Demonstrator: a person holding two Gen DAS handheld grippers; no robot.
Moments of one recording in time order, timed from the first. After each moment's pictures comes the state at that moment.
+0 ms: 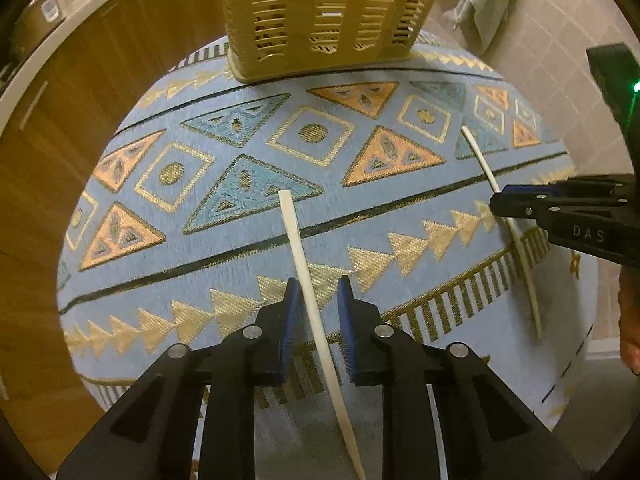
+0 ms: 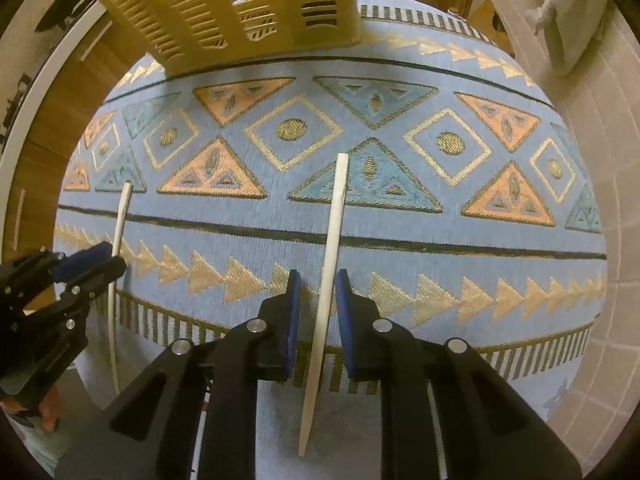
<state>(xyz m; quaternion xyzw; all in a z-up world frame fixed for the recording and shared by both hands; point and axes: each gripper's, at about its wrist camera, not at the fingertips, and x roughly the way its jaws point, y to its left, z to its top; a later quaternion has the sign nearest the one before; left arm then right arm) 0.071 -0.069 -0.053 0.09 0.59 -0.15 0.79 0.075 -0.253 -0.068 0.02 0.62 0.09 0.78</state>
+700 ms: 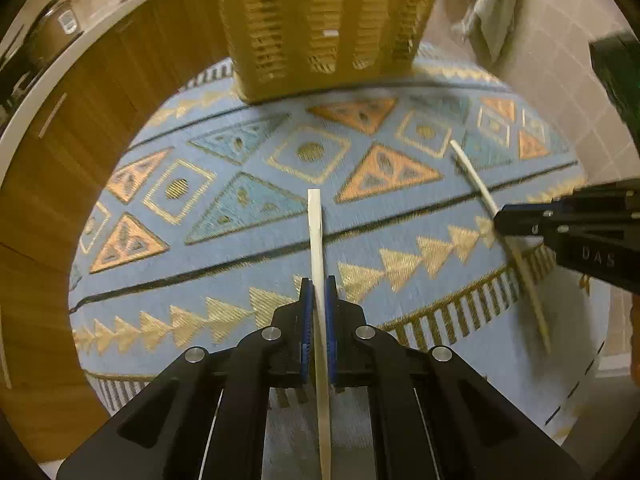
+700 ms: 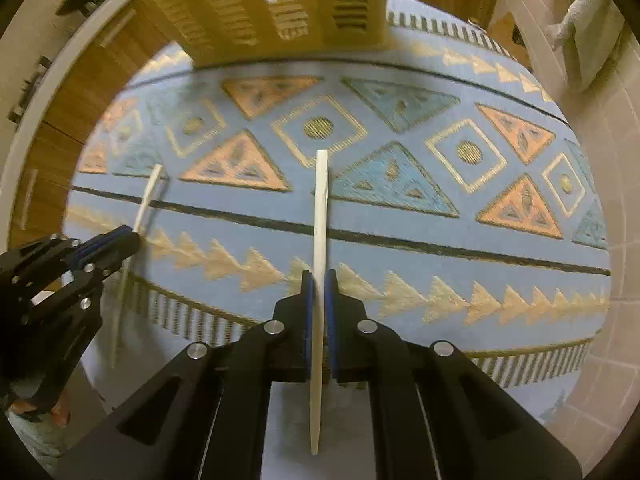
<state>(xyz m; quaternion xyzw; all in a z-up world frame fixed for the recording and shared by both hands) 0.068 -0.093 -0.048 0.09 0.55 -0.12 0.82 0.063 -0.240 -0.058 0.02 0.61 0.13 0.78</state>
